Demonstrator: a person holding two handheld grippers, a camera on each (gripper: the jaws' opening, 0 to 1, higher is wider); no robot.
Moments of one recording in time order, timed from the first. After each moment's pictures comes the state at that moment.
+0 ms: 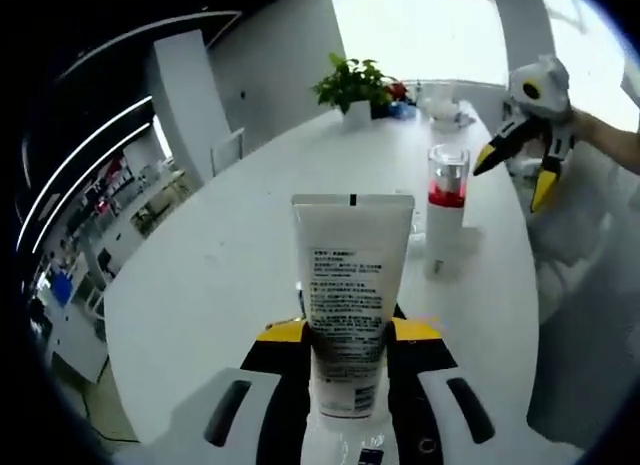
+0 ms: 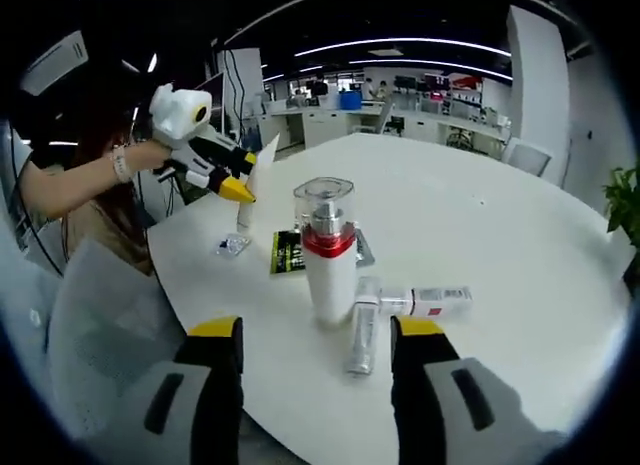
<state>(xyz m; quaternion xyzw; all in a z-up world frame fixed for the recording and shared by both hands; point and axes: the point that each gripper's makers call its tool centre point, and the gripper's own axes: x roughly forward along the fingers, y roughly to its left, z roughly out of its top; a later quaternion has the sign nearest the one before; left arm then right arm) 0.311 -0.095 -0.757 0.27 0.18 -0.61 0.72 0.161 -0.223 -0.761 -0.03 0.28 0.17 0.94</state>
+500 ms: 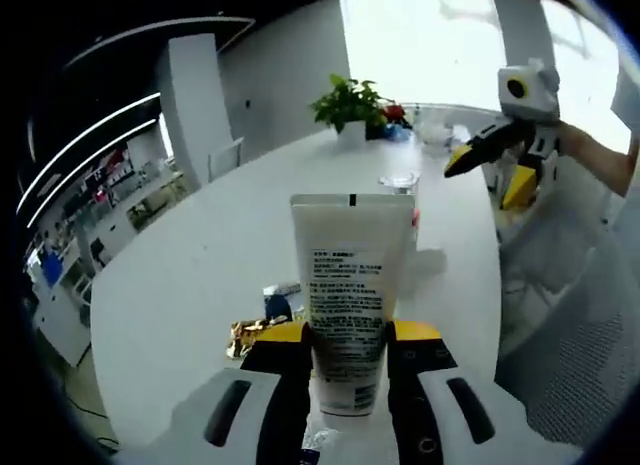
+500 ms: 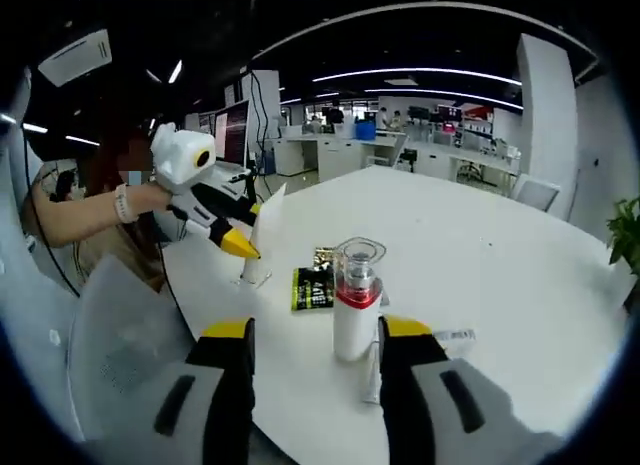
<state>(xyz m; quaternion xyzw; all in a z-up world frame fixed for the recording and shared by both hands) 0.263 -0.091 -0.754 0.22 0.18 -0.63 0.73 0.165 -0.194 -0.720 -0.04 0.22 0.20 0.95</state>
